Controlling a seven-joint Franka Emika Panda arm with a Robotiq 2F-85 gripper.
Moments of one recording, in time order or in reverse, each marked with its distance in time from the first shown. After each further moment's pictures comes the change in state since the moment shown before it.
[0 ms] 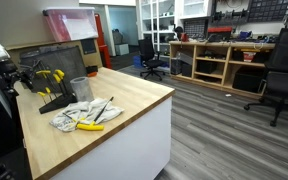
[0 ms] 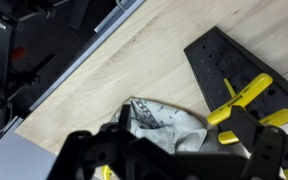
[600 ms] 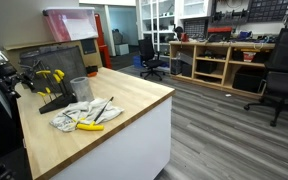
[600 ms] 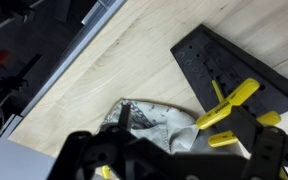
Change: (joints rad) arm 0.048 0.056 -0.005 0.022 -0.152 0.017 0.222
